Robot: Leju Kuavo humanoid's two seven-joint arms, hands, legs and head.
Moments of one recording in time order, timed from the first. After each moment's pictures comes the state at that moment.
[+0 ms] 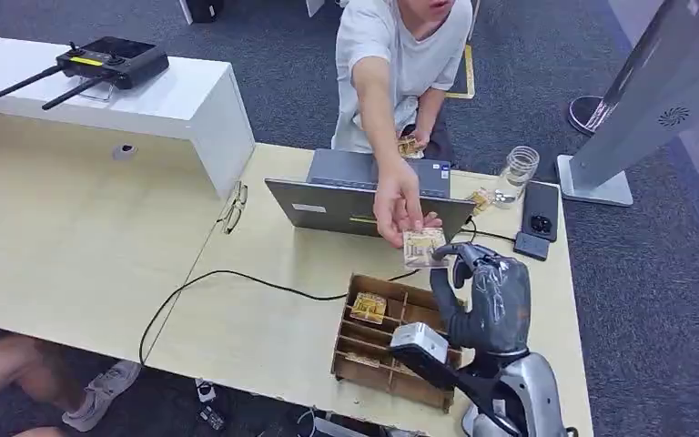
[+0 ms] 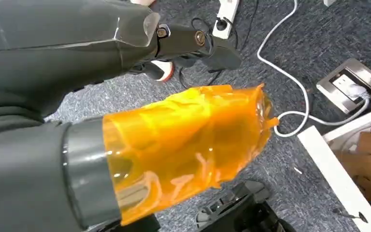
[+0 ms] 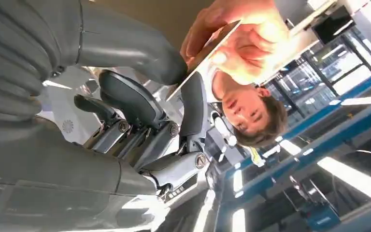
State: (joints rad) left arm -0.09 -0.17 0.32 -0.20 -1.17 0.25 -0.16; right arm -0.19 -0.03 0.57 -1.52 0.93 -0.47 -0.05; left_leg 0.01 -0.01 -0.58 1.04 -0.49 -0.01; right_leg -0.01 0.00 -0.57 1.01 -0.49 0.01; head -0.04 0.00
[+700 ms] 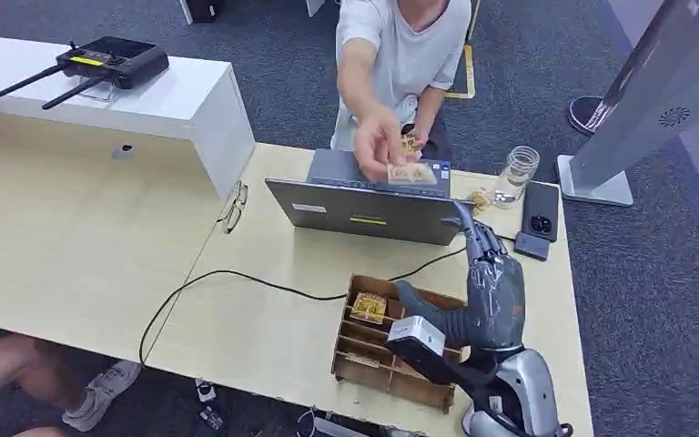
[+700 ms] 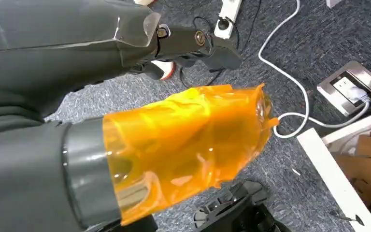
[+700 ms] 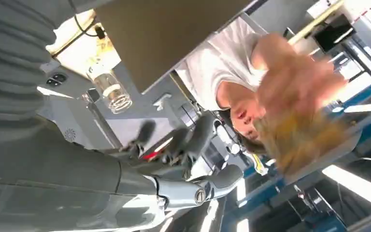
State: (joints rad) left arm -0.09 -0.17 0.32 -0.20 -1.14 0.26 -0.16; right arm -0.19 -0.02 0.57 -1.54 0.91 -0.45 -0.05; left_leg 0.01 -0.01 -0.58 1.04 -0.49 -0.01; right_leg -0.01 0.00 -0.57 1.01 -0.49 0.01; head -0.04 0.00
